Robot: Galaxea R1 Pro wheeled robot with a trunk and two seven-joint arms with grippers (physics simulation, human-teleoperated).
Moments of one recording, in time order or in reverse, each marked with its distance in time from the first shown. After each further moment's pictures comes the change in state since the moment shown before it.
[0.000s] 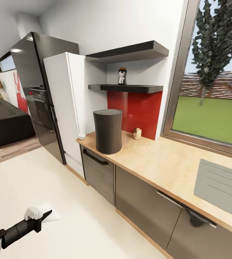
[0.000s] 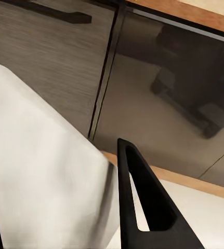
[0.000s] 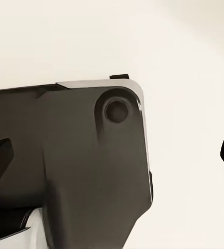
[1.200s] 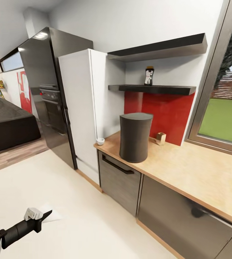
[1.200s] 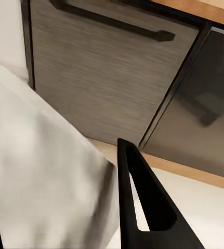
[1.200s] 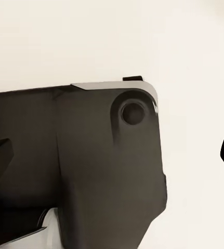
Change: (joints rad) left arm 0.000 0.000 0.000 0.002 -0.003 0.001 0.000; right arm 0.000 0.029 -0.004 -0.009 0.013 0.001 0.002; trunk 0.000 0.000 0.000
